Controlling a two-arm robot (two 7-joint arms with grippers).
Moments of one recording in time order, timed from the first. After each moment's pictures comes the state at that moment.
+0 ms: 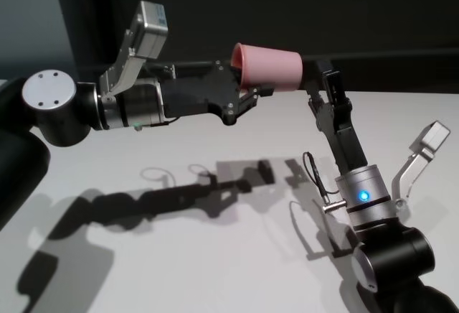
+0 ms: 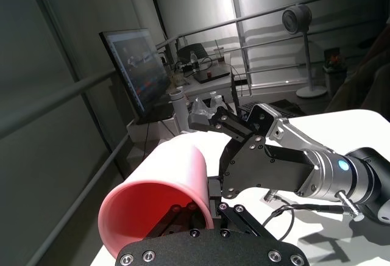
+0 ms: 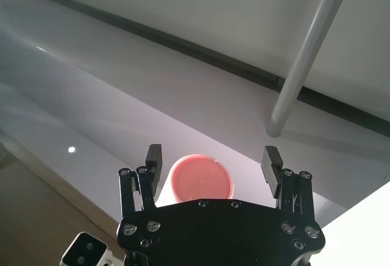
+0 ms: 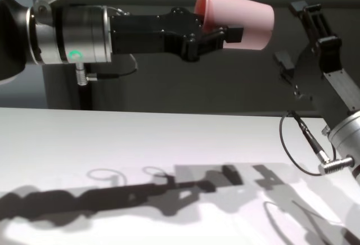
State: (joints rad) left arm -0.78 0.36 0.70 -1.03 -0.52 -0.21 -1.03; right arm 0.21 -0.02 -0.16 -1.23 1.41 0.10 0.72
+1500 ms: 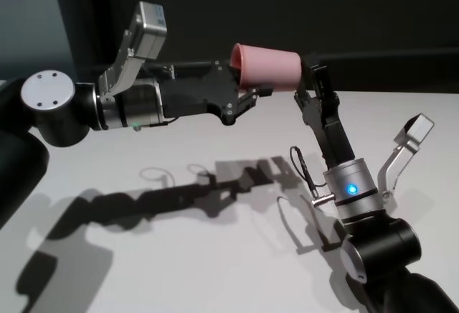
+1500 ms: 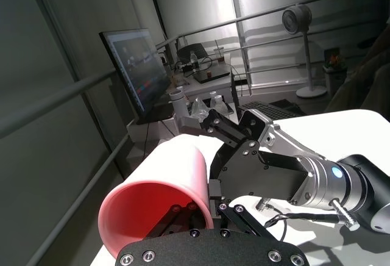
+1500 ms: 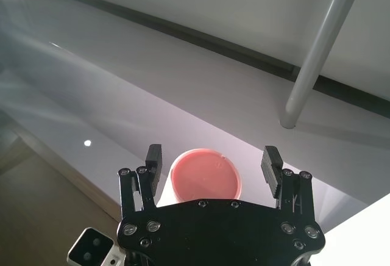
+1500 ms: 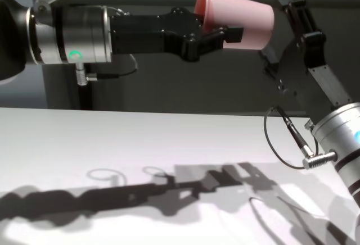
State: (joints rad) left arm -0.78 0.36 0.70 -1.03 -0.52 -0.21 -1.03; right arm 0.29 0.00 -0.23 -1.13 1.48 0.10 0.78
